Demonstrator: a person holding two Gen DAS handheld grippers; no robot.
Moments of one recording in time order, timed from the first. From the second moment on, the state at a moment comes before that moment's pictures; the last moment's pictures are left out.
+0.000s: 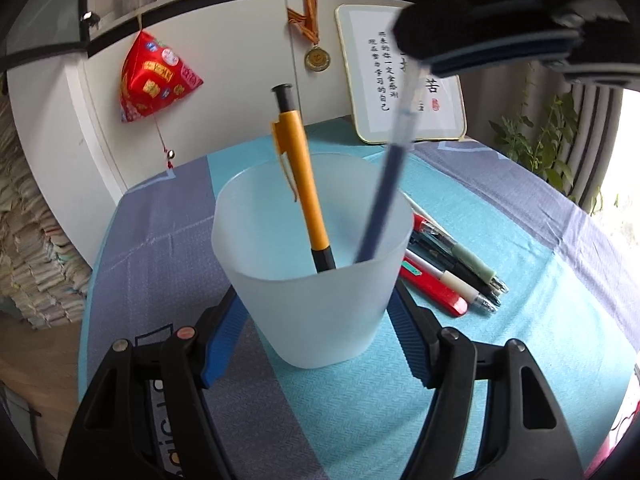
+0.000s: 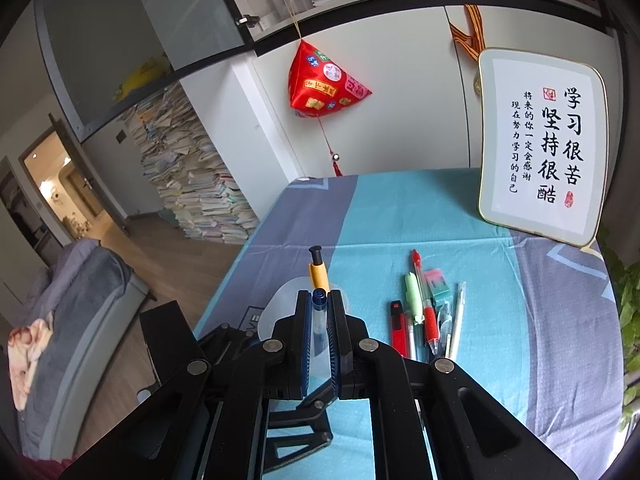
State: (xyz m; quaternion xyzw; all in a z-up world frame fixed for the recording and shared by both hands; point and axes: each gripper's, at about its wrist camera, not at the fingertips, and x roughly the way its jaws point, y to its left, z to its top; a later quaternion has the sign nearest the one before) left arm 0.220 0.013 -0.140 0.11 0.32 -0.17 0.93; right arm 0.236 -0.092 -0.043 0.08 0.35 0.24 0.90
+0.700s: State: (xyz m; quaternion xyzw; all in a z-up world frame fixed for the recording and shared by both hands) left arm 0.217 0.004 -0.141 0.14 0.31 -0.17 0.93; right arm 0.226 -0.133 -0.055 0.13 0.36 0.19 0.90
